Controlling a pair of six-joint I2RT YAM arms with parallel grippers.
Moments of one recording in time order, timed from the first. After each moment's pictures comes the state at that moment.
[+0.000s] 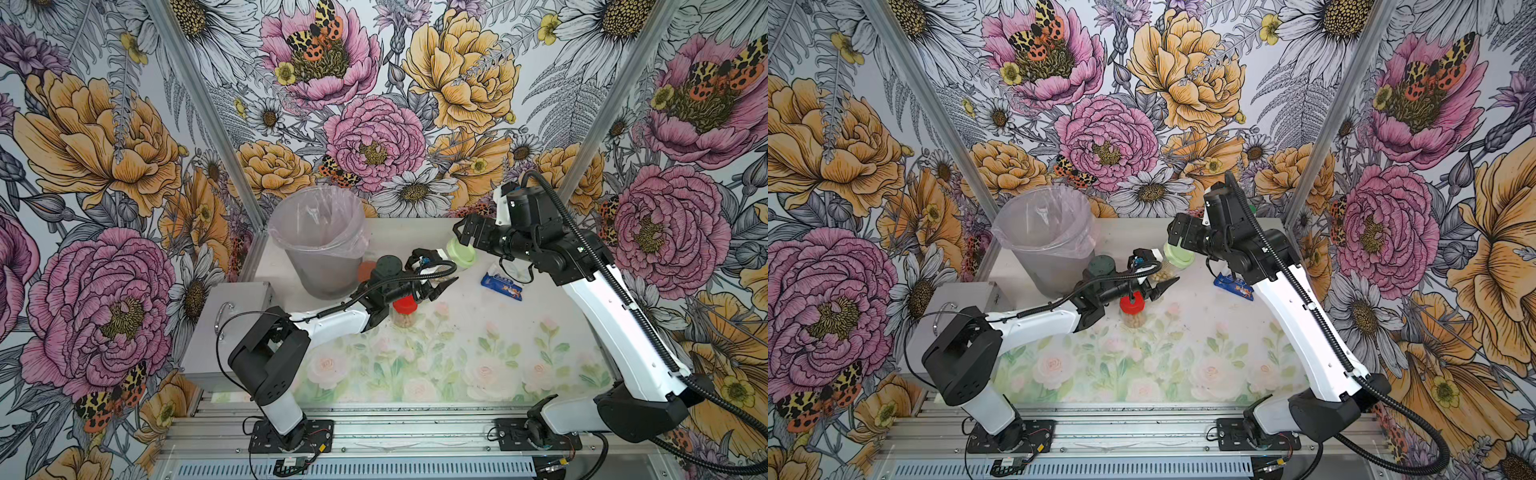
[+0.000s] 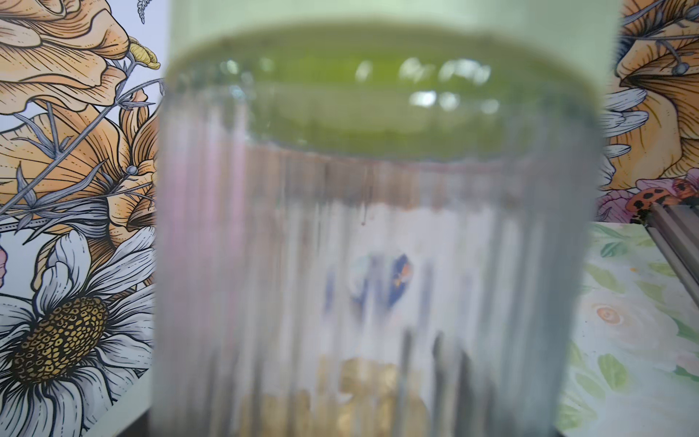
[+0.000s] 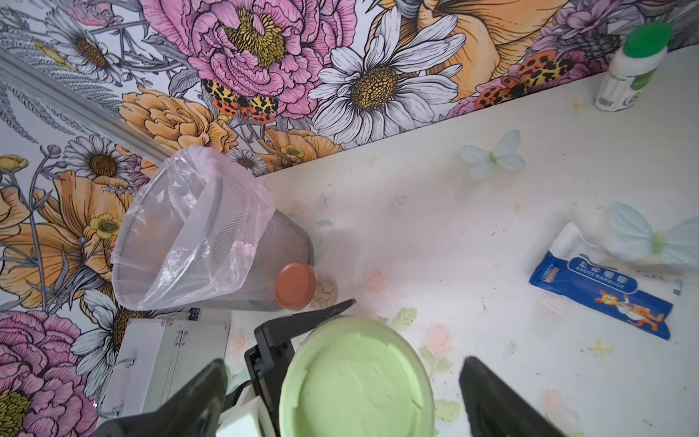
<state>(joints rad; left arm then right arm) -0.76 1.67 1.02 0.58 0.30 0.25 0.48 1.41 1.81 -1.03 0.03 0.63</state>
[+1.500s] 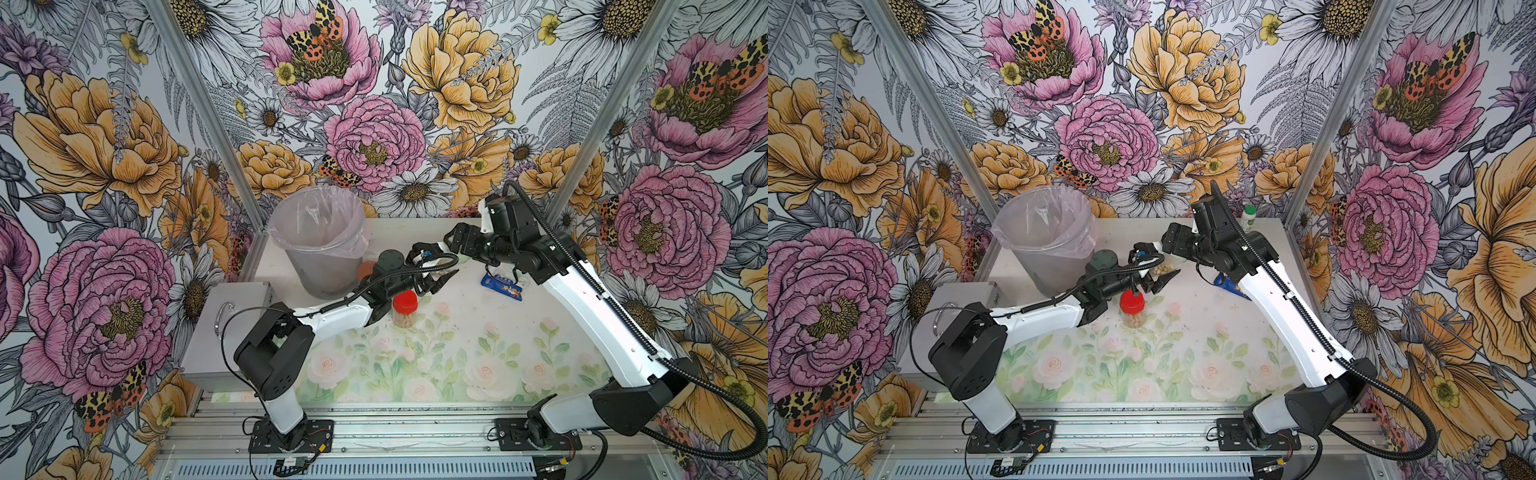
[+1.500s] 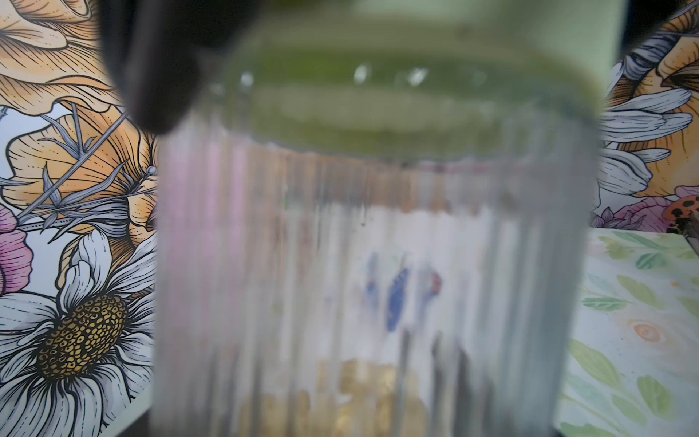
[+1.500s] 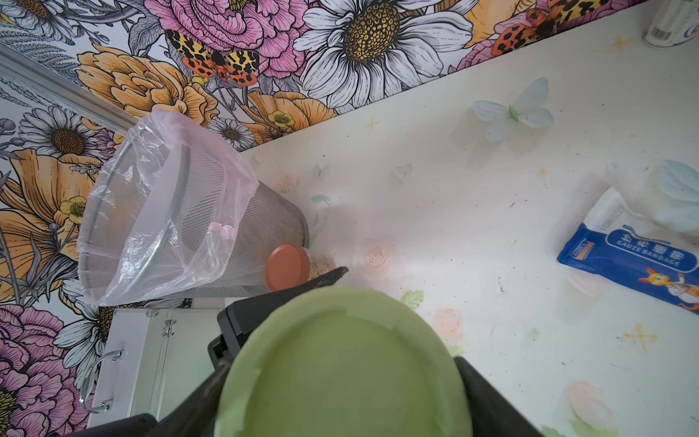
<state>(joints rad) -0.74 1.71 1.07 0.56 0.28 0.25 0.49 1.44 1.69 -0.95 -0.04 0.65</state>
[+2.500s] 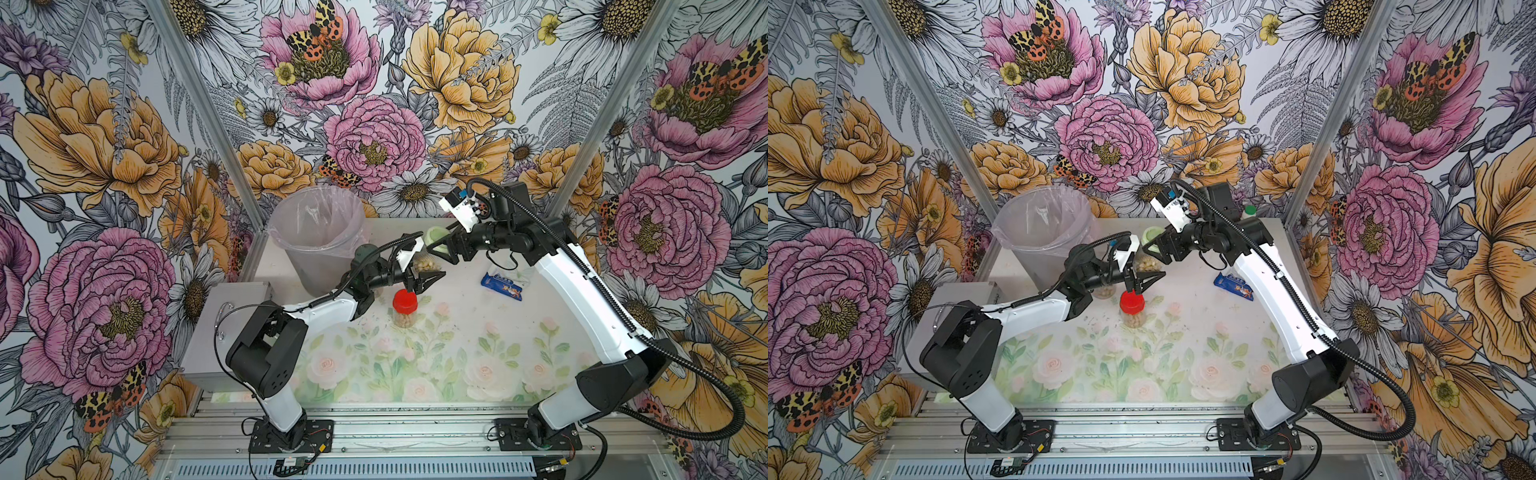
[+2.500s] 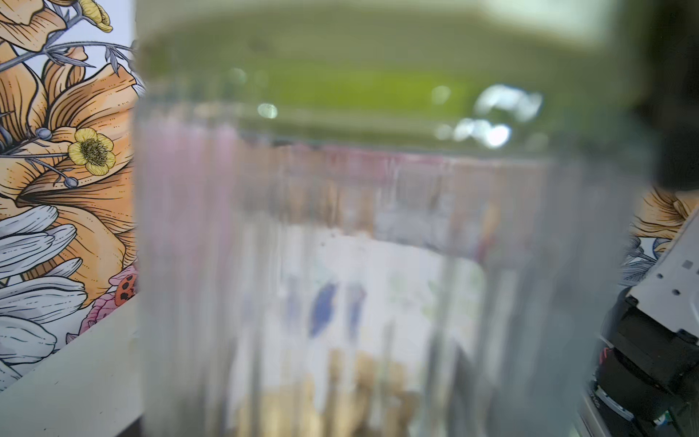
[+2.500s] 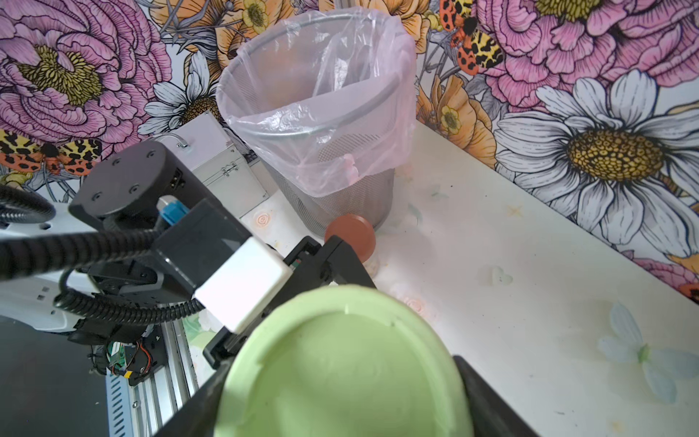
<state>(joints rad) -0.59 1.69 1.01 0.69 0.69 -0.08 0.40 1.57 1.81 -0.95 -0.59 -0.24</state>
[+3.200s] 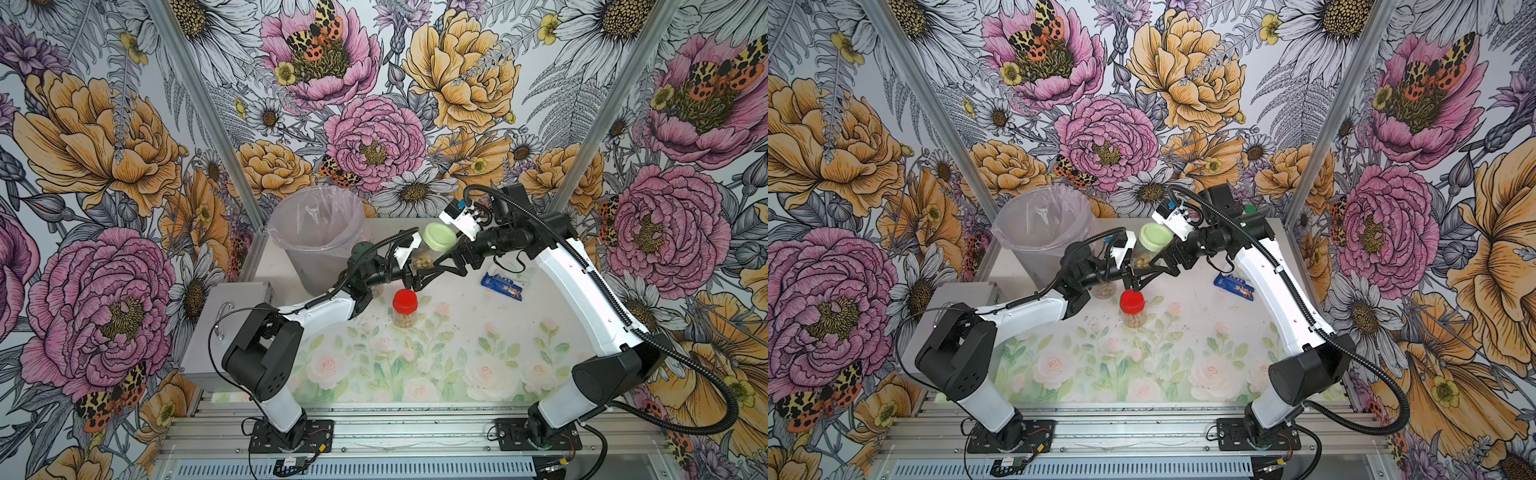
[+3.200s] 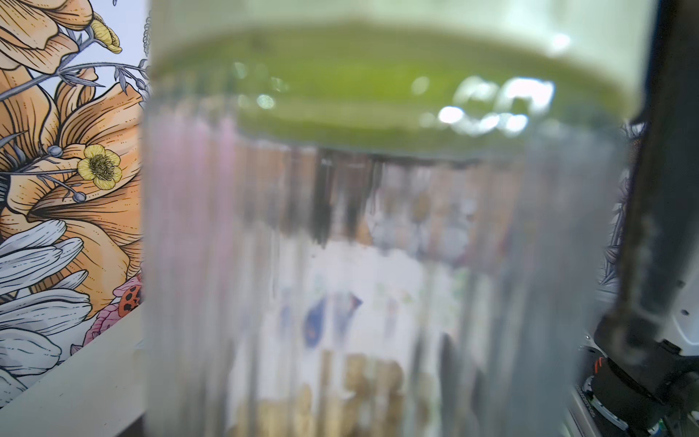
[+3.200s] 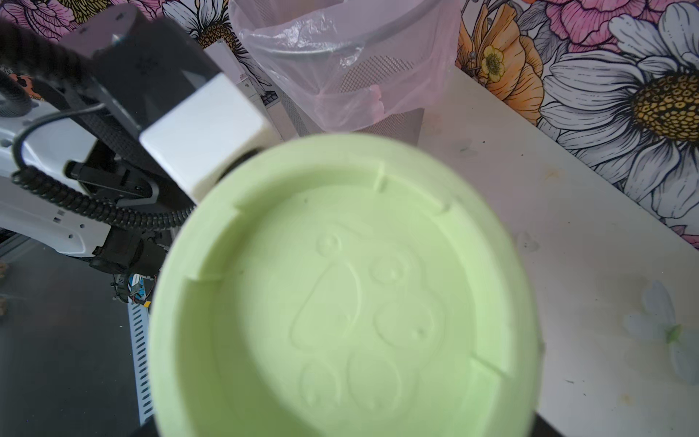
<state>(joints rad) -0.58 1.67 1.02 0.69 0.70 -0.09 0.35 1.59 1.83 -1.14 -0.63 -0.38</state>
